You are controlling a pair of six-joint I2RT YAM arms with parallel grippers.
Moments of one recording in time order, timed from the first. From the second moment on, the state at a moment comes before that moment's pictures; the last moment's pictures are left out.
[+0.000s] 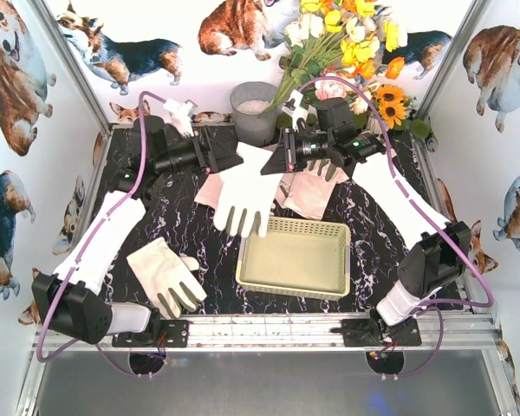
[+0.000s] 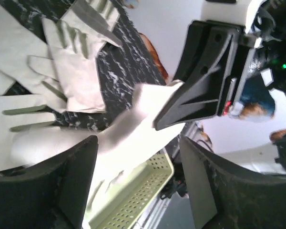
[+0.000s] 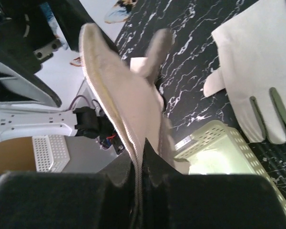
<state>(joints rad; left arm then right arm) -0.28 1.32 1.25 -0.19 0.74 -0.65 0.43 1.61 1.62 -0.56 -0.84 0.42</state>
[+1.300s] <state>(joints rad) 0.14 0.97 1.40 -0.96 -0.08 -0.68 0.89 2.07 1.73 -0.03 -0.50 -0.20</state>
